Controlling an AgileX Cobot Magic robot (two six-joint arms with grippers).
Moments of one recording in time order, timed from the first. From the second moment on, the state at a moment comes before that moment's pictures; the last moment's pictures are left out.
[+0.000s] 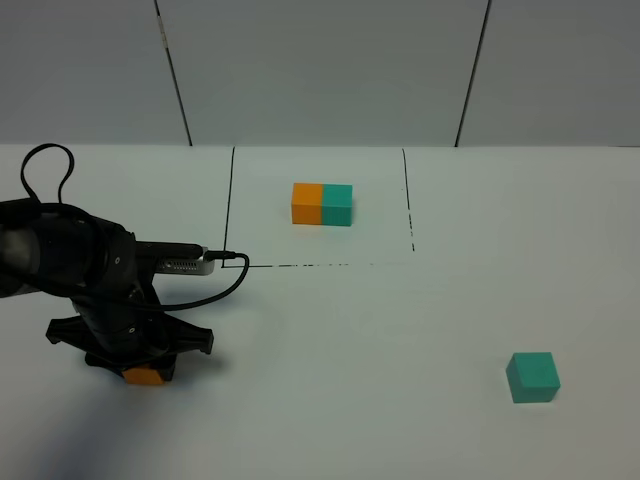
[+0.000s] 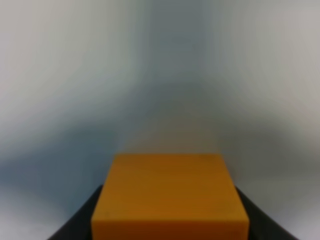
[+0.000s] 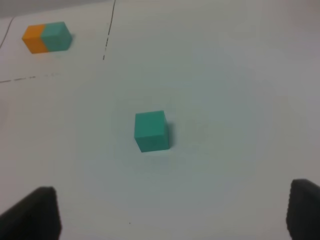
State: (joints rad) left arm -0.31 1.96 -1.05 0.02 0.58 -0.26; right arm 0.00 -0.01 -0.49 0.03 1.05 0.08
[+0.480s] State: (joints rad) left arm -0.31 1.96 -1.07 0.02 0.71 -0.09; right arm 0.00 -0.01 -0.49 0.03 1.05 0.08
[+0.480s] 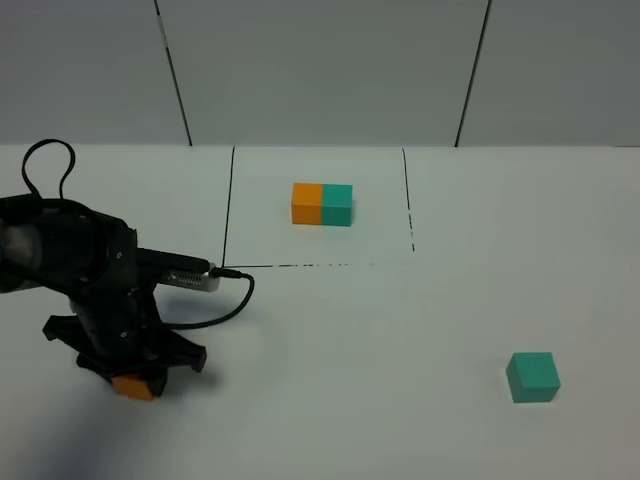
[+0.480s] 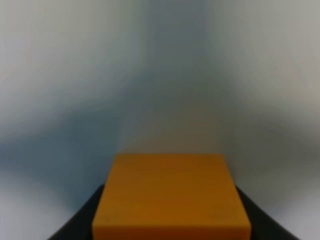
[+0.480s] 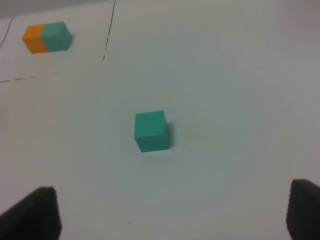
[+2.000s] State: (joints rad) left arm -0.66 2.44 -1.99 0.03 1.10 0.93; right arm 0.00 -0.01 -0.49 0.03 1.05 0.09
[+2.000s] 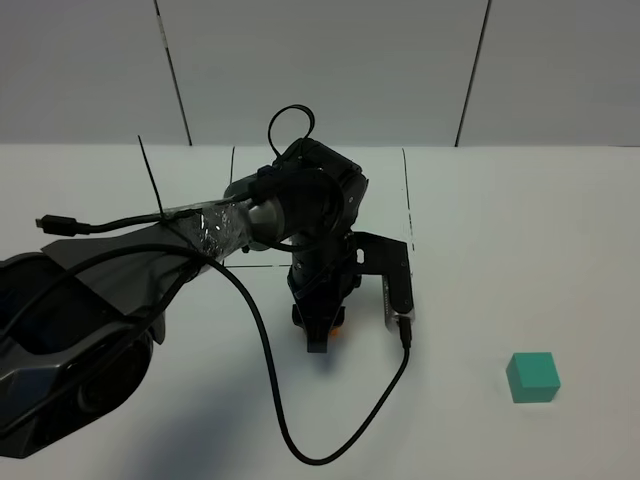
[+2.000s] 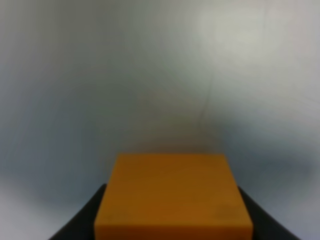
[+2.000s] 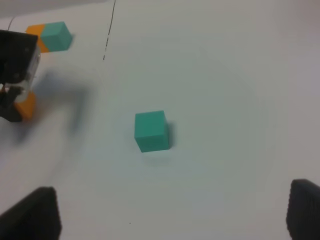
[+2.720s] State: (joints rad) left arm -0.66 2.47 -2.00 0.02 1.08 0.97; right arm 0.00 -0.01 -0.49 0.03 1.05 0.08
